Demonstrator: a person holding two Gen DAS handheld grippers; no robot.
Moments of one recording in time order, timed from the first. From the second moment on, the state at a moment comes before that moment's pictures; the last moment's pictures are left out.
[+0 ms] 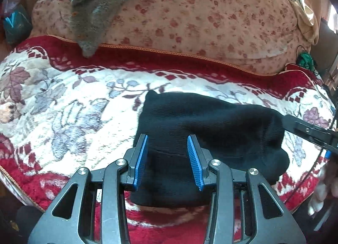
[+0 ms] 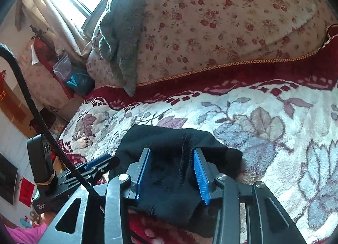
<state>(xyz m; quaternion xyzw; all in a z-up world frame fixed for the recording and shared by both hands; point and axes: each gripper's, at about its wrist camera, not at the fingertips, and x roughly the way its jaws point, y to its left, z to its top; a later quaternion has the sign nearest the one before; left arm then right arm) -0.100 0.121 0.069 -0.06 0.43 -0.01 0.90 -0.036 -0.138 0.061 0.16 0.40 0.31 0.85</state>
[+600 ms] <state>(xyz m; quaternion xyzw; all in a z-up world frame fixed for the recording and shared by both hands) -0.094 0.148 0.059 -0.09 0.44 0.01 0.89 -0.035 -0.161 0.019 0.19 0.46 0.29 0.82</state>
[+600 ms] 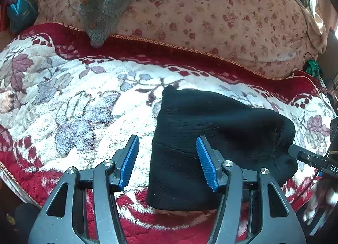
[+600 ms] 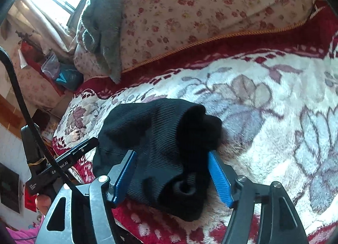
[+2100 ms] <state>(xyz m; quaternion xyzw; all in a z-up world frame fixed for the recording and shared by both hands) -0.060 0.170 0.010 -0.23 0.48 -0.14 0.84 -0.008 -0.181 -0.027 0.30 0.46 0.43 0.71</state>
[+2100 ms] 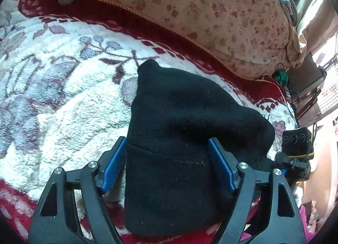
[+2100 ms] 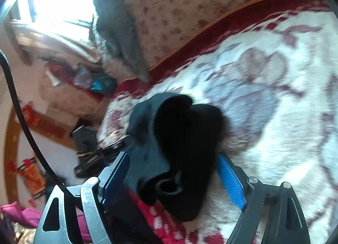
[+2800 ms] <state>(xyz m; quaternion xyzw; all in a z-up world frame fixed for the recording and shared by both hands) -0.070 0.169 0.040 -0.18 0.43 -0.13 0.88 -0.018 -0.150 -0.006 0.28 0.42 0.46 0.73</state>
